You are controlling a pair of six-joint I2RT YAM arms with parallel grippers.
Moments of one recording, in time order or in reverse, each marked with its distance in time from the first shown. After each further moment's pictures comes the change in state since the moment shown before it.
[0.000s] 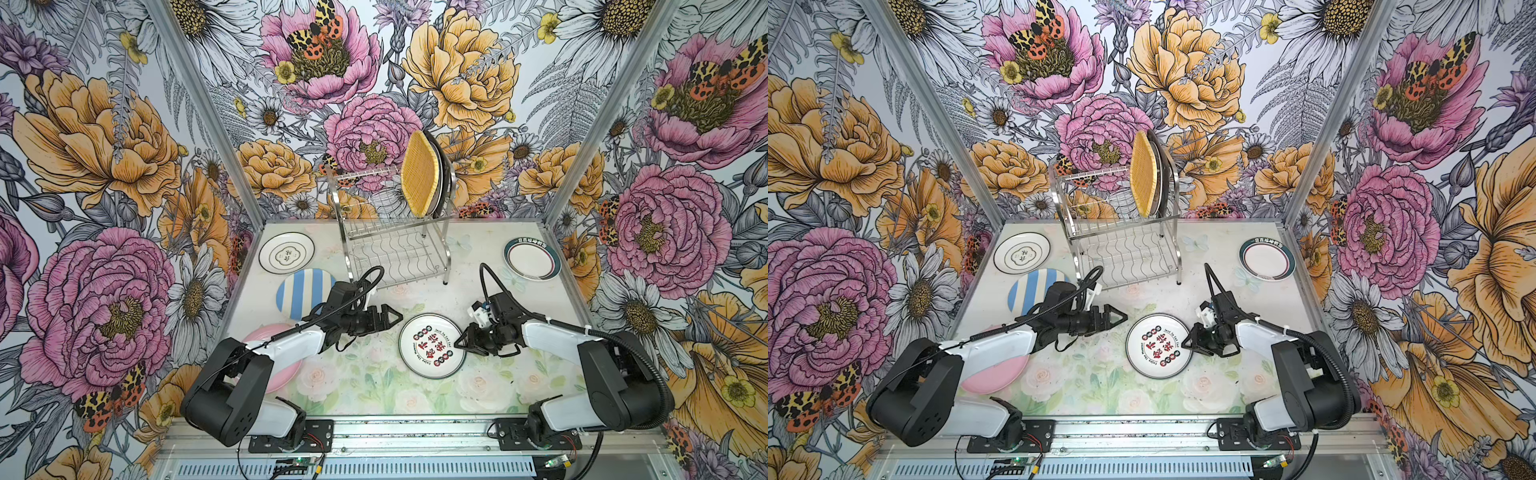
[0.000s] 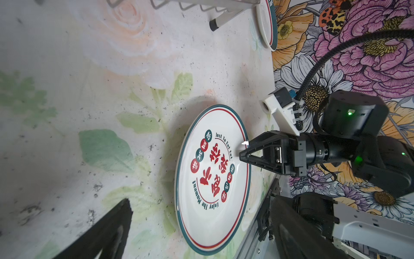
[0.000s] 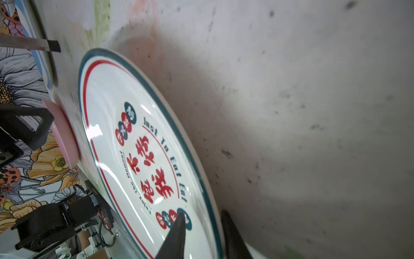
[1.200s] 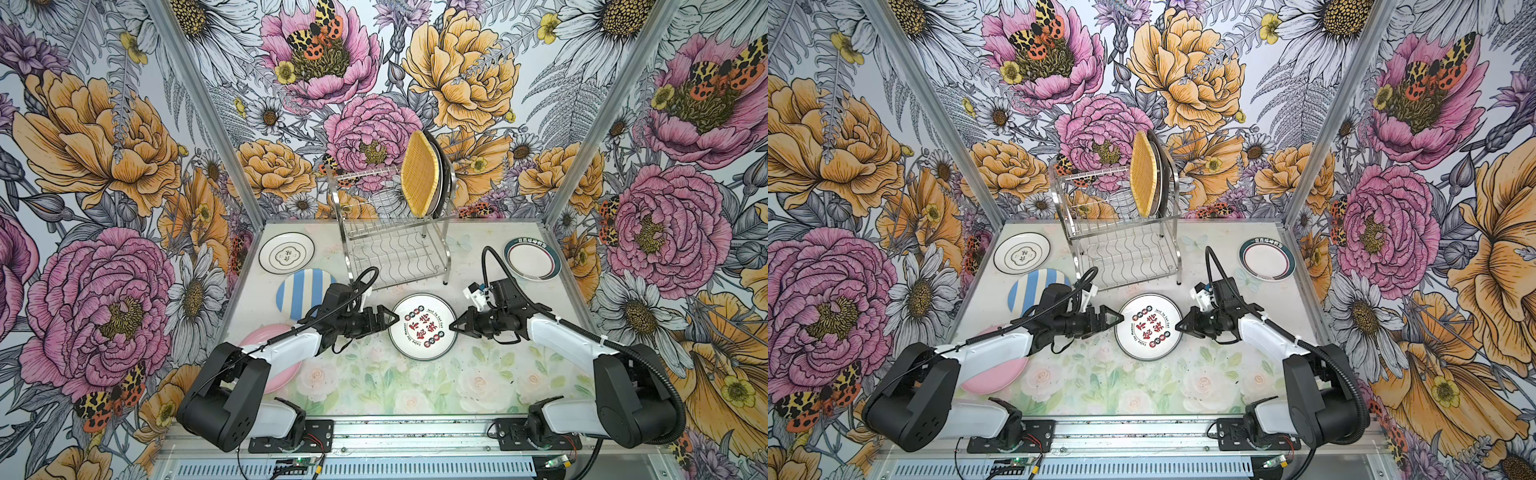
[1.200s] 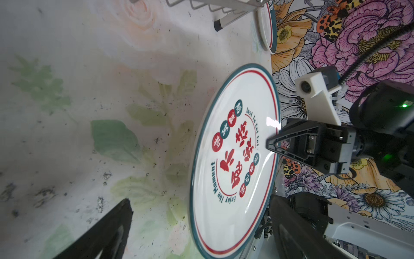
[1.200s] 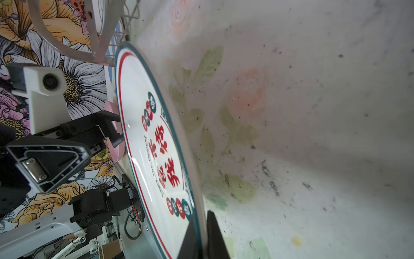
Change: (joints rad) left arm 0.031 -0.027 -0.032 0.004 0.034 -0.025; right arm 0.012 -0.101 0.127 -0.006 -0.105 0.033
